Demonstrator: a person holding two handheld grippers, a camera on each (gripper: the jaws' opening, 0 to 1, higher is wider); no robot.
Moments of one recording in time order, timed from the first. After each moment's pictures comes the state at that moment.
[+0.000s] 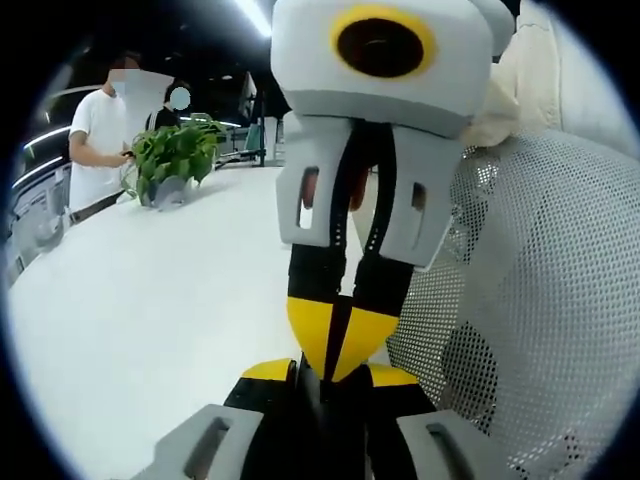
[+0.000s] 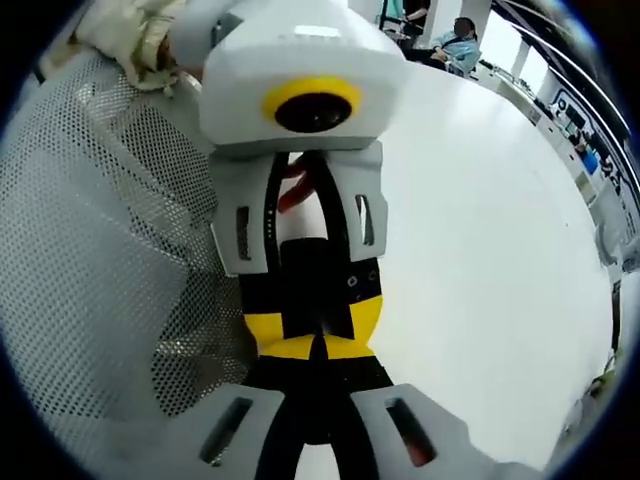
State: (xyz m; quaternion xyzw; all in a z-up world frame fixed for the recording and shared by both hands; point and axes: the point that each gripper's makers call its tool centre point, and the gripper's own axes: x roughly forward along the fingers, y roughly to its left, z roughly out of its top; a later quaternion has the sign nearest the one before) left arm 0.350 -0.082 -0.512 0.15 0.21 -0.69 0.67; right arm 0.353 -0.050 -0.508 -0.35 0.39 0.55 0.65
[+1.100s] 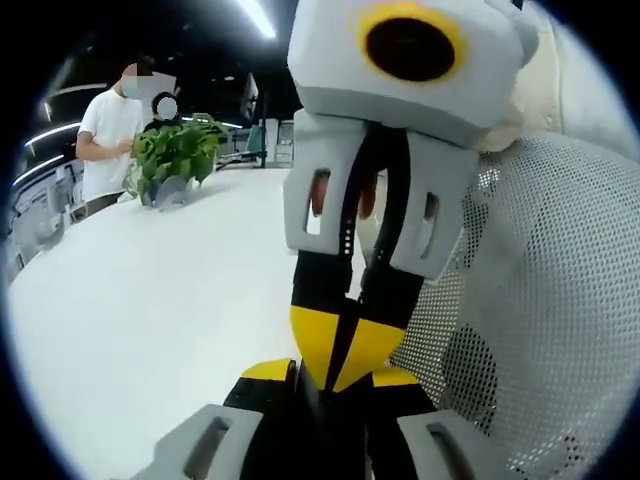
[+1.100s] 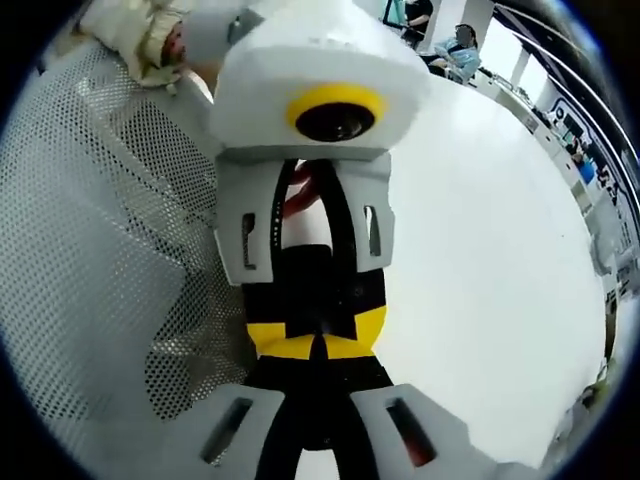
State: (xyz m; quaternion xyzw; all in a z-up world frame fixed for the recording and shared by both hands) left arm 0.350 -0.083 -0.511 0.15 0.21 -0.69 0.68; right arm 0.353 -0.045 -0.508 -0.38 0.38 0.55 0.65
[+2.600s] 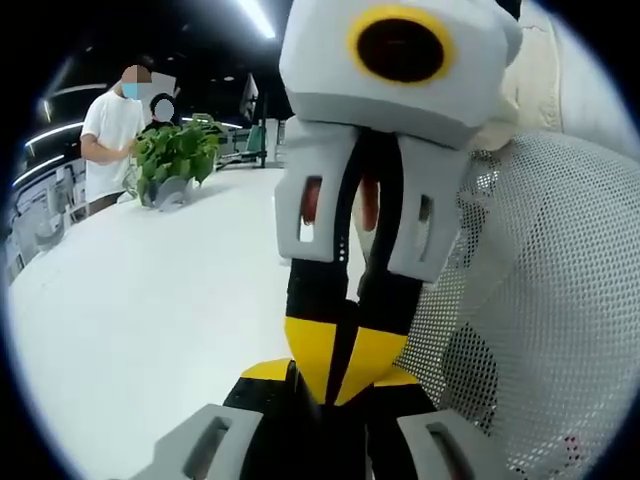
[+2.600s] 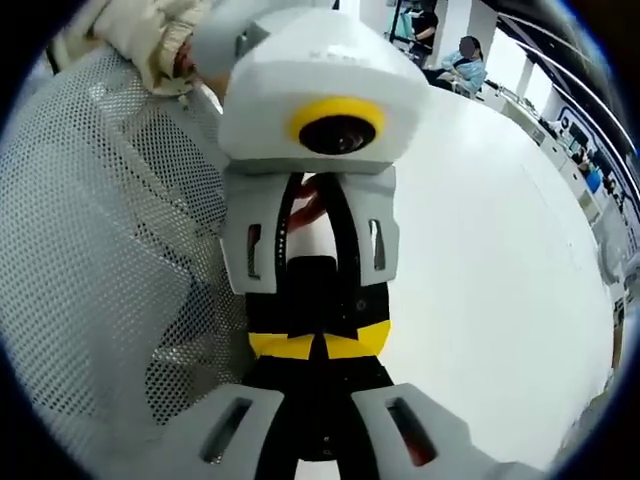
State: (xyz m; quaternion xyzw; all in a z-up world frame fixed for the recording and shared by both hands) left arm 0.350 -0.082 -0.511 0.15 0.21 -0.69 0.68; right arm 0.351 -0.038 -0.507 -0.34 0.35 0.58 0.65
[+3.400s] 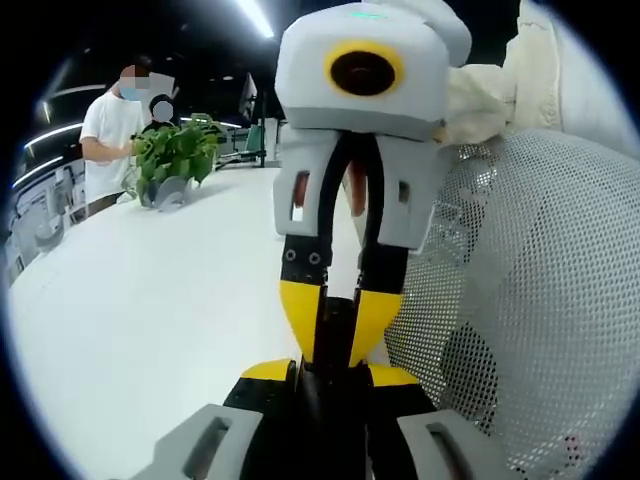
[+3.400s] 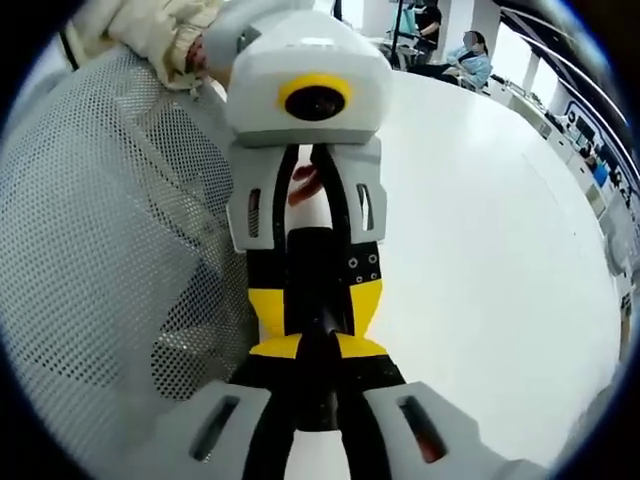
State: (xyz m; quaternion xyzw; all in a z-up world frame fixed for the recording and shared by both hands) left arm 0.350 -0.083 -0.512 0.15 0.21 -0.69 0.68; right arm 0.349 -0.065 -0.507 -0.34 0.37 0.59 0.64
